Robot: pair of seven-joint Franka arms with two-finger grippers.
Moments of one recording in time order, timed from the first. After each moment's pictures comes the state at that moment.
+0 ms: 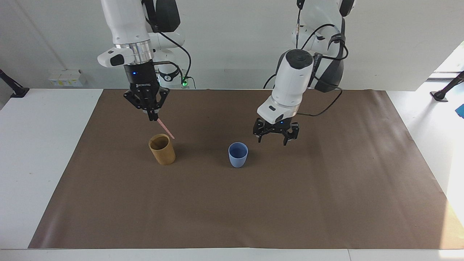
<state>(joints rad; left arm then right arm) -0.53 0.24 0.11 -1.57 -0.05 1.95 -0.27 0.21 -0.05 0.08 -1.75 -0.01 2.15 0.33</state>
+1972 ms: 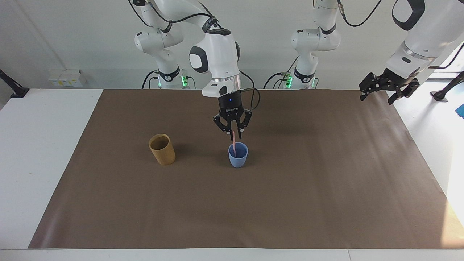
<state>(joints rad) -0.07 0.01 0.04 -1.51 -0.02 1.48 0.21 0.48 0.18 0.08 -1.82 -0.26 2.51 0.61</state>
